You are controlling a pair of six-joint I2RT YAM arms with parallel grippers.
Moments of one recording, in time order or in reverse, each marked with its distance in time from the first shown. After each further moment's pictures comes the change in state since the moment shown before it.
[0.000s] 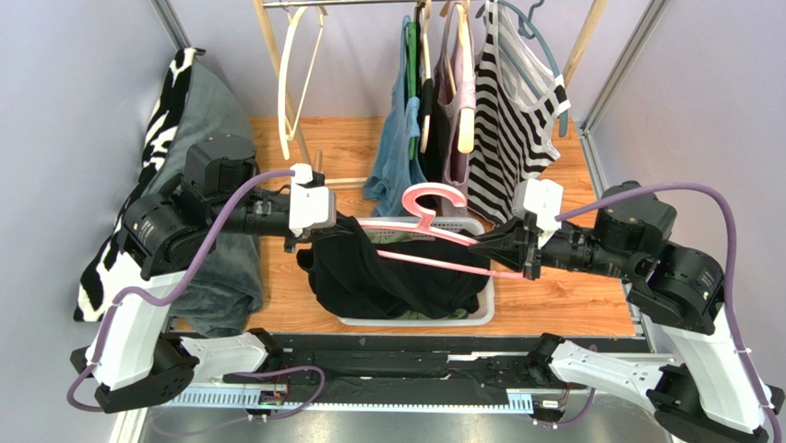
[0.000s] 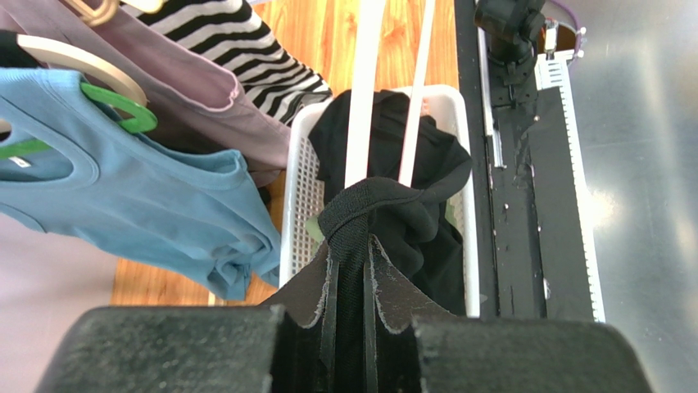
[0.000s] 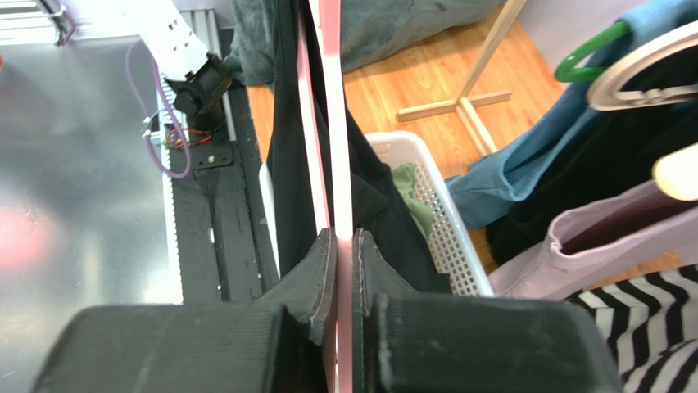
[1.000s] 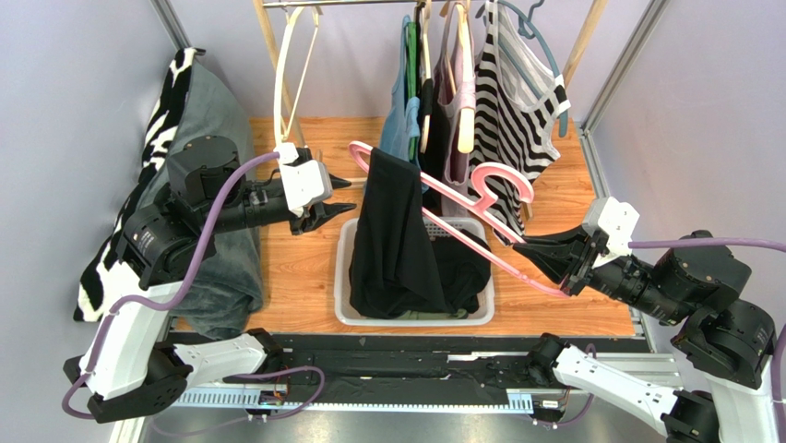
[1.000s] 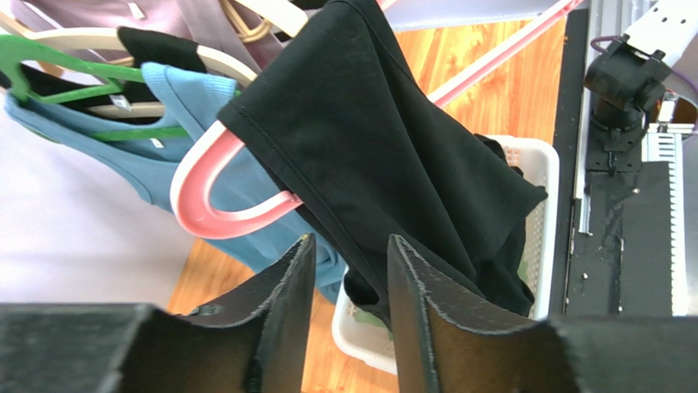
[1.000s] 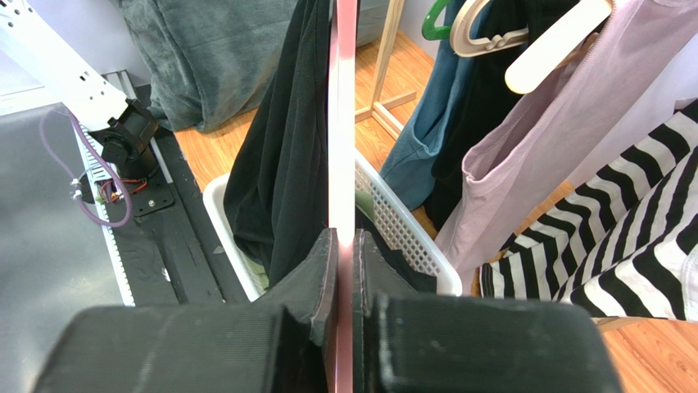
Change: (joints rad) left arm -0.001 -0.064 -0.095 0.278 -0.187 -0.137; right arm -0.003 -0.245 -0.121 0.050 0.245 0.090
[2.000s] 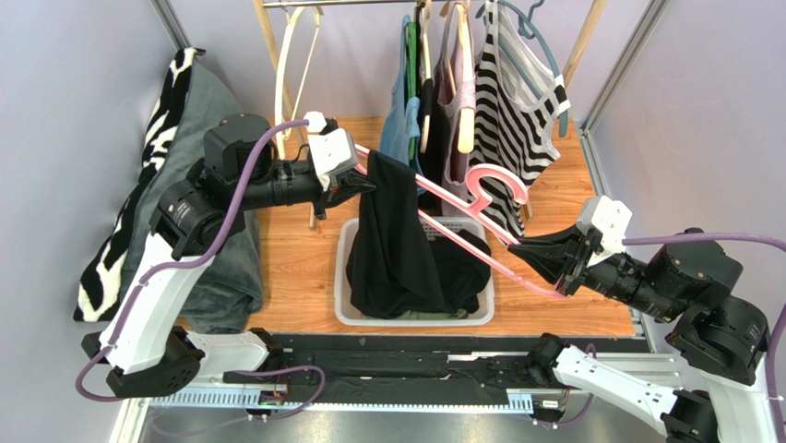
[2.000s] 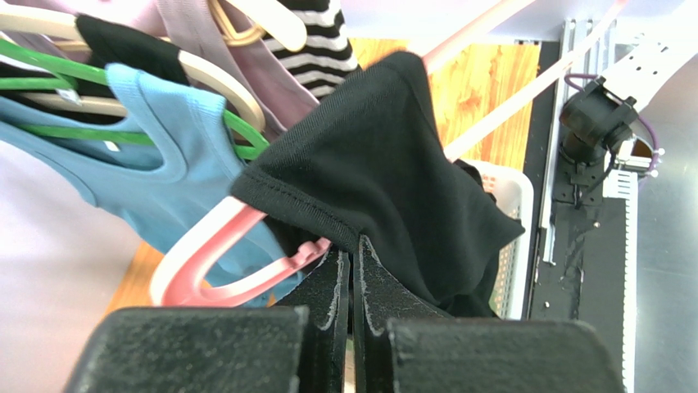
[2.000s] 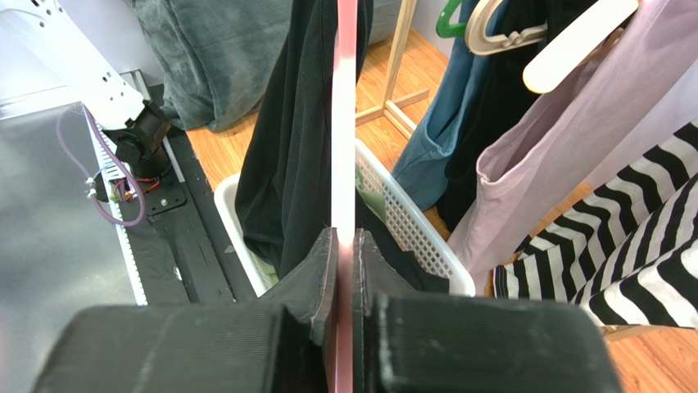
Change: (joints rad) left arm 0.000 0.123 0.038 0.049 0.030 -0.134; right arm 0.000 0.006 -0.014 0.016 -0.028 0.019
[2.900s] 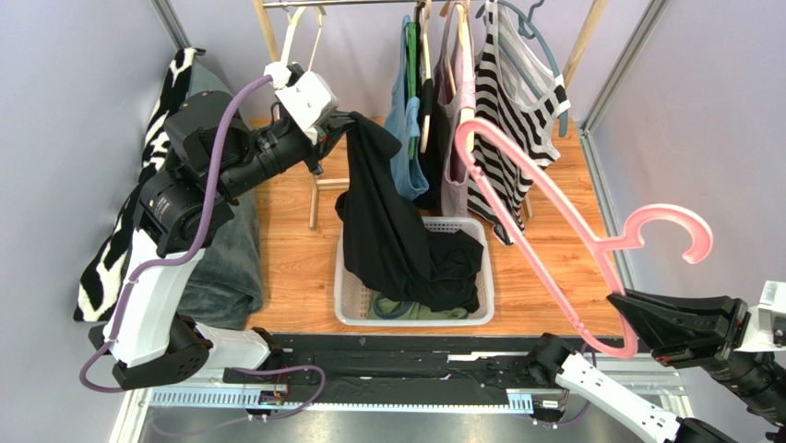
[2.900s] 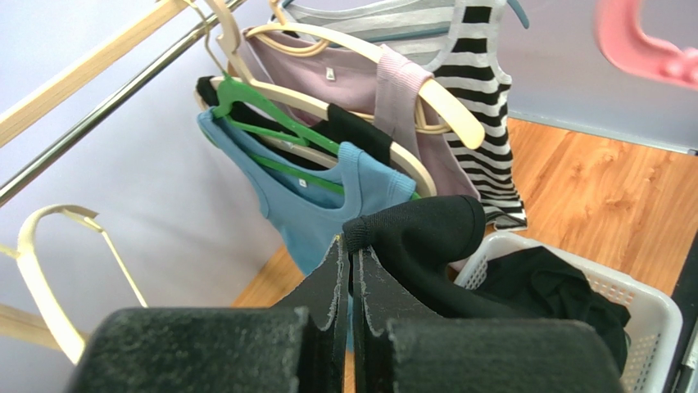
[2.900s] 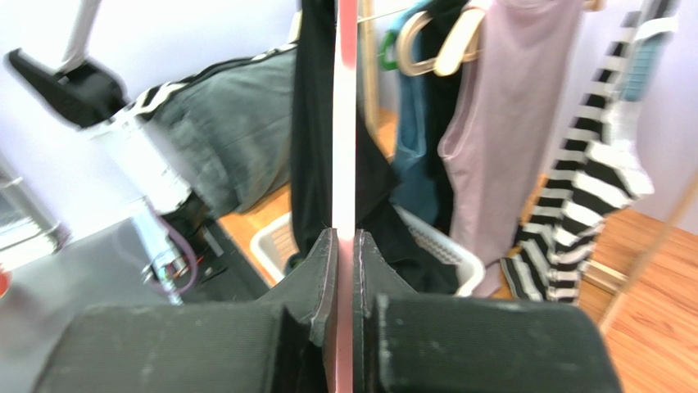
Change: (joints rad) left arm -0.020 0.074 0.225 0.124 -0.352 -0.030; right arm -0.009 -0.362 0.068 -0.145 0.128 0.220
